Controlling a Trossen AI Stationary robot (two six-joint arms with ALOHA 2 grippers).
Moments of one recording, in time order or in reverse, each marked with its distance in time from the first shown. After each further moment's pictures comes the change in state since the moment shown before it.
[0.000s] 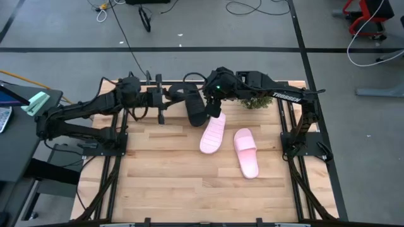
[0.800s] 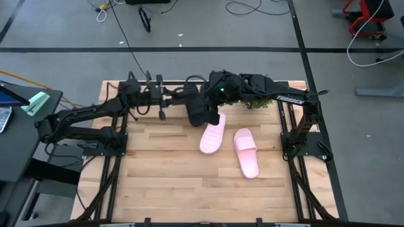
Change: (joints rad) left arm 0.195 0.020 -0.334 0.528 0.238 -0.278; right arm 0.051 -0.023 0.000 0.144 -0.177 -0.094
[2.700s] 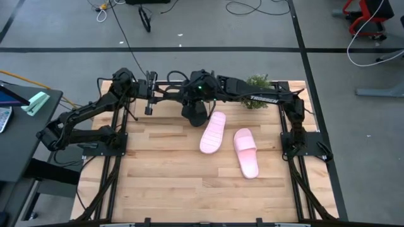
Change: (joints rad) left arm 0.350 -0.001 -0.044 -0.041 0.582 0.174; right arm -0.073 0.204 -0.001 0.330 -0.033 0.033
